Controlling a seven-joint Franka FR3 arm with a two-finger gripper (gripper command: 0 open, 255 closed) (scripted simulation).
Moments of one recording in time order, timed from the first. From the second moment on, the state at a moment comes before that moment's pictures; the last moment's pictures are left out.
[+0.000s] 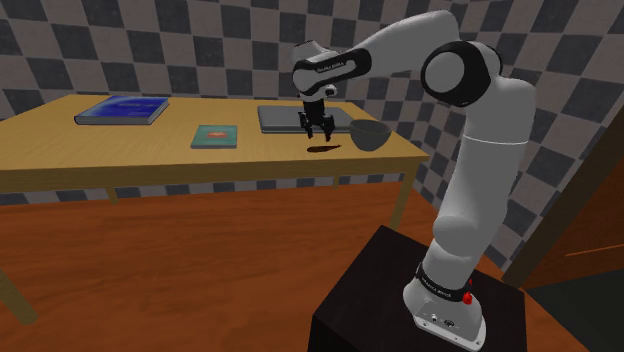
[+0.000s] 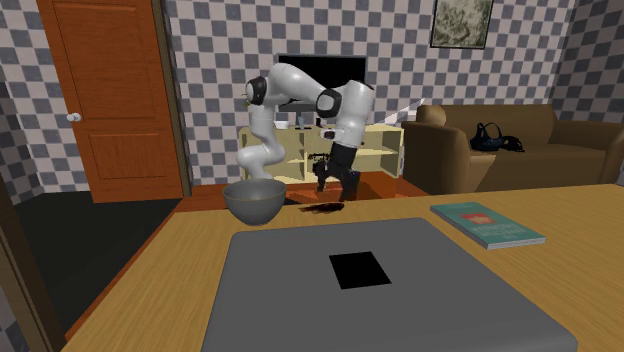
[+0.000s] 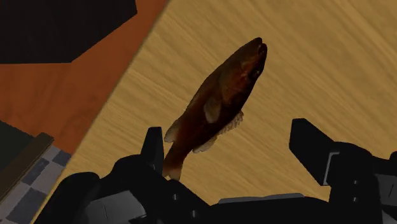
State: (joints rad) arm -0.19 0.16 -0.01 -1.75 -0.25 1.80 1.46
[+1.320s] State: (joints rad) arm -0.27 0.07 -0.06 -1.98 0.01 2.07 1.45
